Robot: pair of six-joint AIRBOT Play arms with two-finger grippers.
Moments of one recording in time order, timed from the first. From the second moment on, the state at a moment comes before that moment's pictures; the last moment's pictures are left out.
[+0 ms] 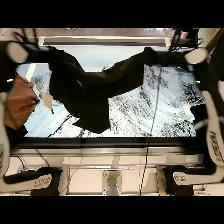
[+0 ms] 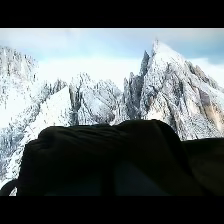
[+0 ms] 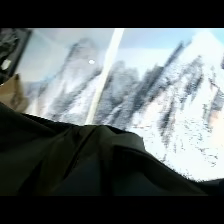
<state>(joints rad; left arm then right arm) -0.15 -1.40 1.64 1.51 -0.90 -1.54 0.11 -1.50 1.56 -0.74 0.83 1.37</state>
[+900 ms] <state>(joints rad) 0.15 -1.30 1.39 1.56 -1.01 -1.62 0.12 -1.46 1.26 -0.84 1.06 1.36</state>
